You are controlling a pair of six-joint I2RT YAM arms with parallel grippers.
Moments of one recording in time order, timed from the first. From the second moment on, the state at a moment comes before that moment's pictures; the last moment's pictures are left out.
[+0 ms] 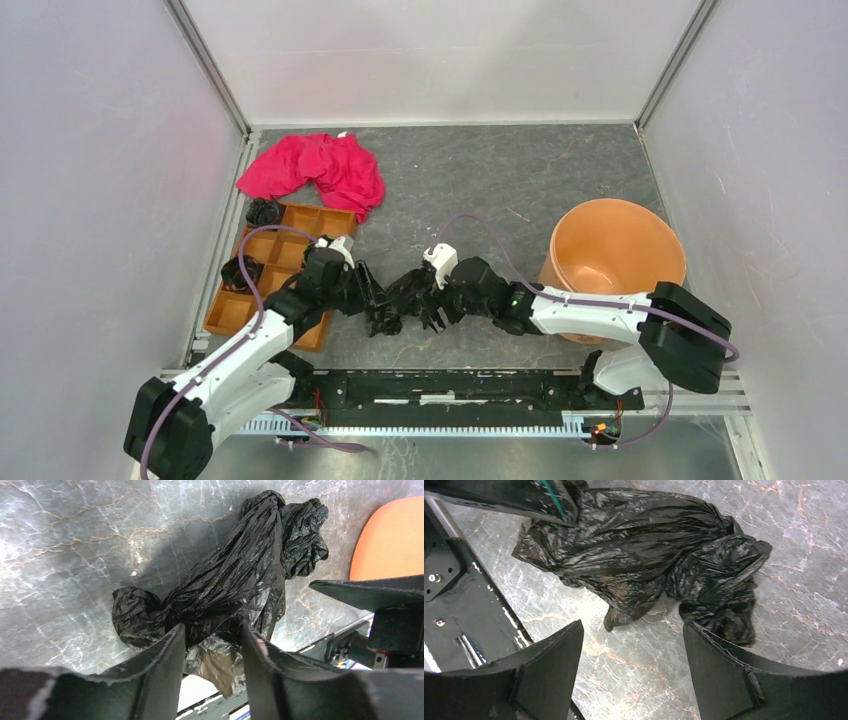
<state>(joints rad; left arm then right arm) -0.49 0.85 0.43 -0.35 0.18 -0.77 1.06 1.39 0.67 0.09 0.02 0.25</state>
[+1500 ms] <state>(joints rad) -0.49 0.88 0.74 -0.28 0.48 -0.80 1.28 1.32 0.76 0.25 0.64 0.25</state>
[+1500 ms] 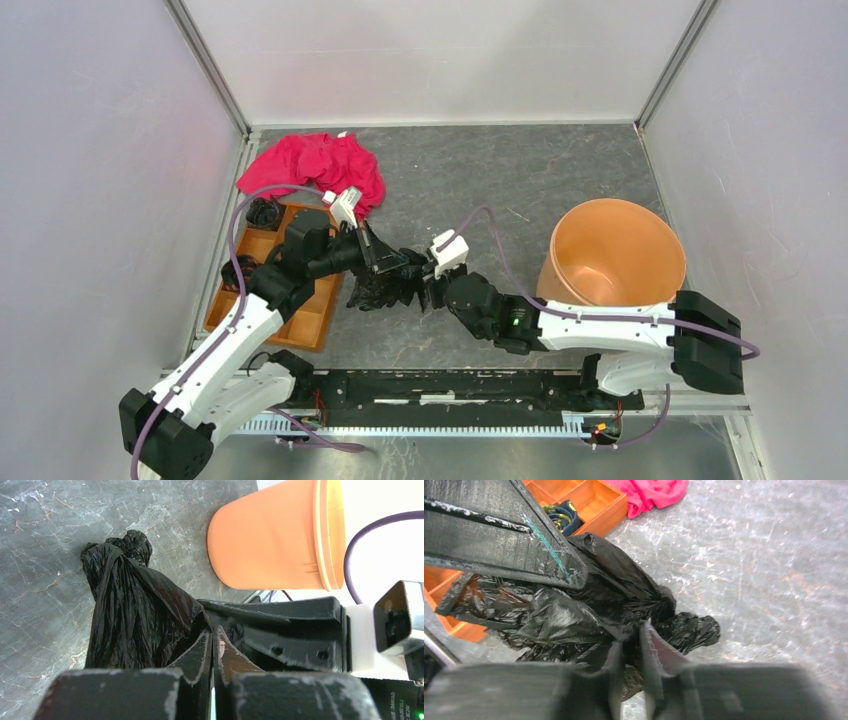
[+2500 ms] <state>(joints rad) -0.49 0.54 0.38 -0.21 0.52 -0.87 0.94 1.09 0.69 0.10 0.40 0.35</state>
